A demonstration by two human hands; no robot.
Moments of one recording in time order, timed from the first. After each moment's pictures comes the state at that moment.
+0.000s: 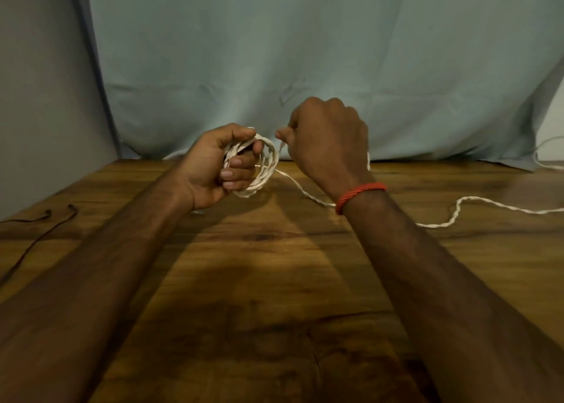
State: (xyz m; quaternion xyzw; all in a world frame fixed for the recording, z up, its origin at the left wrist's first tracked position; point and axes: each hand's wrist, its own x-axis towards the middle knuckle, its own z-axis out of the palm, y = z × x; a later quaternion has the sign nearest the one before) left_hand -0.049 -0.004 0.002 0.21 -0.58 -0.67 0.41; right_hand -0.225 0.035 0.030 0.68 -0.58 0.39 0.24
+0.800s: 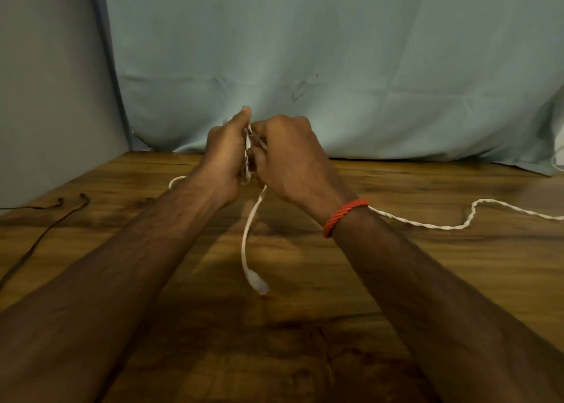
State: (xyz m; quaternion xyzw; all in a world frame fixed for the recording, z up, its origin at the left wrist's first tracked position) left_hand -0.071 -0.008 -0.001 0.40 -0.45 -0.49 0.63; right_hand -0.179 0.042 0.015 0.79 -0.47 0.38 0.05
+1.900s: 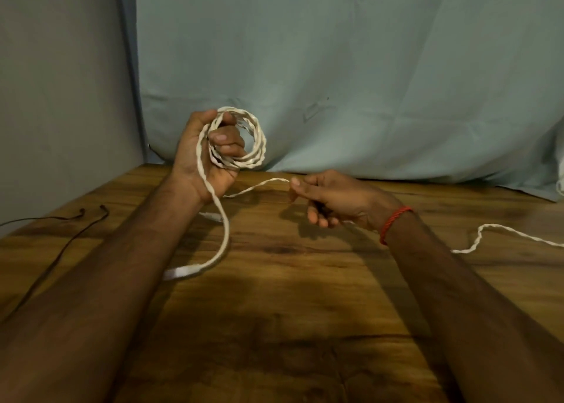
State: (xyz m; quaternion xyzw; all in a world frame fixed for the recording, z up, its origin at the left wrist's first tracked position) left_hand -0.011 -0.015 0.019 0.00 -0.35 -0.74 0.57; right_hand -0.242 0.008 0.002 0.74 -0.46 0.27 -0.42
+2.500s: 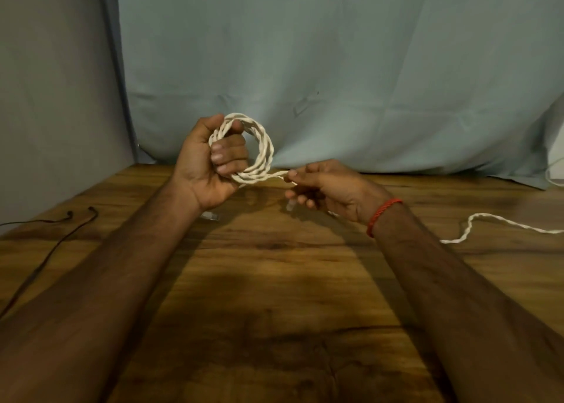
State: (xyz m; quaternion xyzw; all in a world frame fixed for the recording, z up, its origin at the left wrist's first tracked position) left_hand -0.024 -0.016 0.005 0.00 -0.42 -0.76 0.49; right_hand -0.241 0.000 -0.003 0.60 -0.46 0.41 -0.50
